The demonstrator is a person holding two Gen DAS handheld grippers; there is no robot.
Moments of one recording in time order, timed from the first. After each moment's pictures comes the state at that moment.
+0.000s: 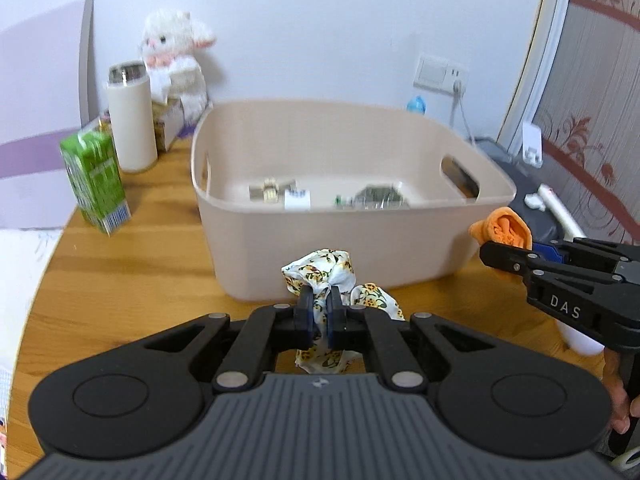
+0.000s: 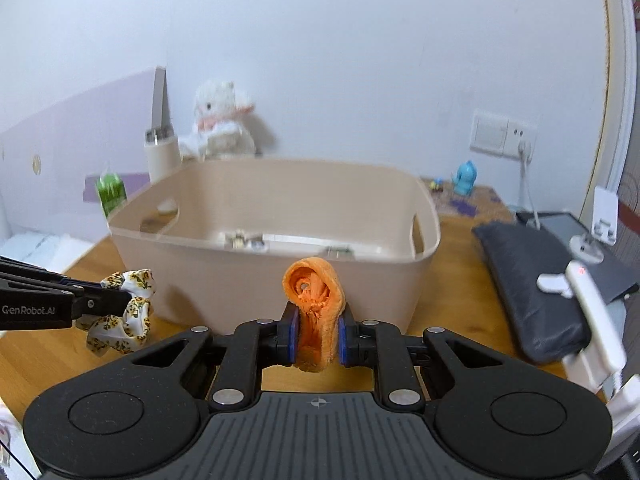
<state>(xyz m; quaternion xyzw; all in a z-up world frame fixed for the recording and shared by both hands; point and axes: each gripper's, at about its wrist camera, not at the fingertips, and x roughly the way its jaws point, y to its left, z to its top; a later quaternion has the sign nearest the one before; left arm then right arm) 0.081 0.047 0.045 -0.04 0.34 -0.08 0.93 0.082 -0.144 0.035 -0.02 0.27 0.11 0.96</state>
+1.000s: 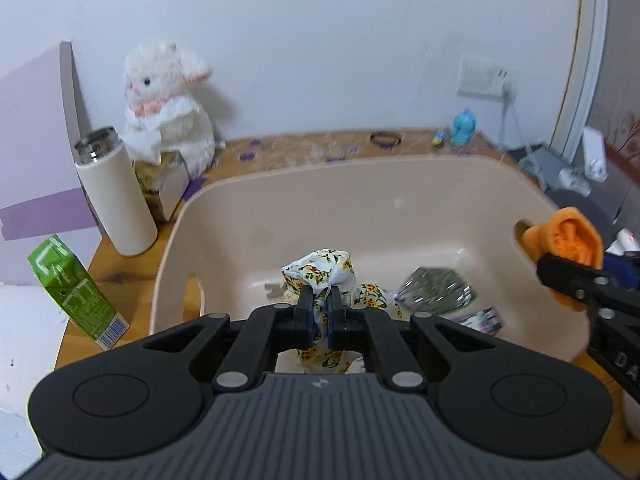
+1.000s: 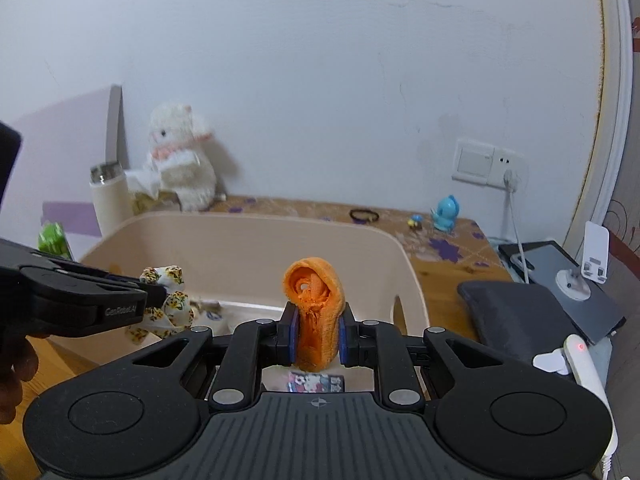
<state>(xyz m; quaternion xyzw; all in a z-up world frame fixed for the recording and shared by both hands) 0.218 0.017 0.050 0.03 0.36 -0.02 0.93 0.168 -0.133 0.056 -0.03 0.27 0.06 0.96</state>
